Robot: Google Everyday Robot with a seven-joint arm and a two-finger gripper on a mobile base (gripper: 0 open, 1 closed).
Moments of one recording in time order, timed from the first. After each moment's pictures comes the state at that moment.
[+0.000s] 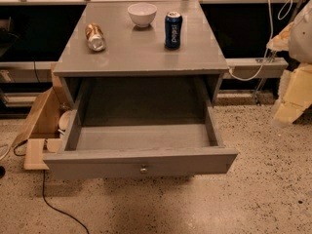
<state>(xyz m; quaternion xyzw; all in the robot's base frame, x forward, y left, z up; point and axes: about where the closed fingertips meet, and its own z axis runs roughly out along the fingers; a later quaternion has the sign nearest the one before) 0.438 -0.216 0.979 -0.60 0.78 -0.04 0.16</state>
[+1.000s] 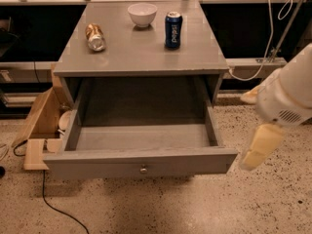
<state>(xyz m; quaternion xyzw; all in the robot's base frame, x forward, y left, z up) 0.426 -0.198 0.864 -0.59 0.79 0.04 0.16</state>
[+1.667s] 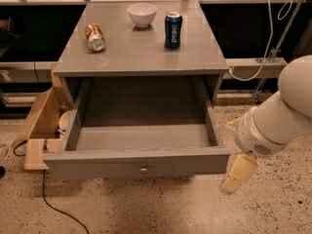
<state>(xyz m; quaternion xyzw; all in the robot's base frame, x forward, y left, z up) 0.410 -0.171 0.779 -0.58 0.79 0.08 0.15</state>
